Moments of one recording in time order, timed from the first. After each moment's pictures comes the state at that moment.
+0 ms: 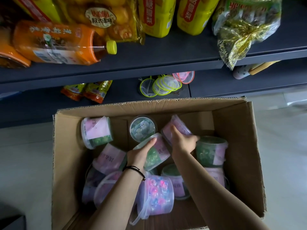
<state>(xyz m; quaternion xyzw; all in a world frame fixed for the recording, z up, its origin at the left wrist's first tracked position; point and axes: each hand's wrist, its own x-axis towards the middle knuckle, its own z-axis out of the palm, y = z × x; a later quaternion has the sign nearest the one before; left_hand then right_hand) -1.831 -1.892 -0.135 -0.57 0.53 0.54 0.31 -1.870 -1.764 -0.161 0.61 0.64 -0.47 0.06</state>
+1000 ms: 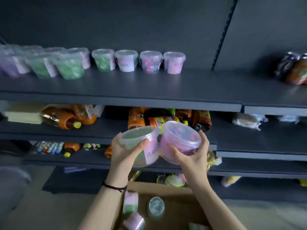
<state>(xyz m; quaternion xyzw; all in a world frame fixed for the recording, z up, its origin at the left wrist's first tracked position) -1.835 -1.976 0.363 -0.15 0.65 0.73 -0.15 -1.862 -1.791 0.340 0.00 0.72 -0.69 -0.11</state>
